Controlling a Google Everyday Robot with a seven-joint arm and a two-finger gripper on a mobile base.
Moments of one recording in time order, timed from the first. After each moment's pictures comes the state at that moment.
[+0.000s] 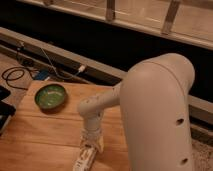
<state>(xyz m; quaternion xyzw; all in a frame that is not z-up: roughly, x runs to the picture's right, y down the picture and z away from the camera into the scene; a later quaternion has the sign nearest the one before) -0.079 0.313 0.737 -0.36 0.38 0.67 0.53</state>
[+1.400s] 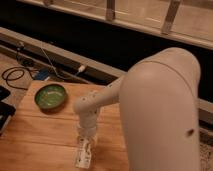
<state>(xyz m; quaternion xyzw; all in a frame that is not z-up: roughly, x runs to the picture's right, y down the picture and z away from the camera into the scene) -0.098 0.249 0.718 -0.33 0.30 0.69 0.57</state>
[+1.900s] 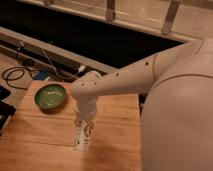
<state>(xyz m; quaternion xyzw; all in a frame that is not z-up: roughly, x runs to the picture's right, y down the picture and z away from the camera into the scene) -0.104 0.171 0.695 -0.30 0.23 0.70 0.60</state>
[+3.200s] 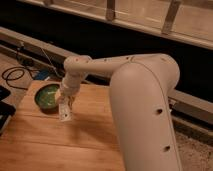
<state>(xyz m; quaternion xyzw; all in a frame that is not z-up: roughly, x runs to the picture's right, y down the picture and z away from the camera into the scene) -0.229 0.061 0.780 -0.44 0.03 0.58 0.69</state>
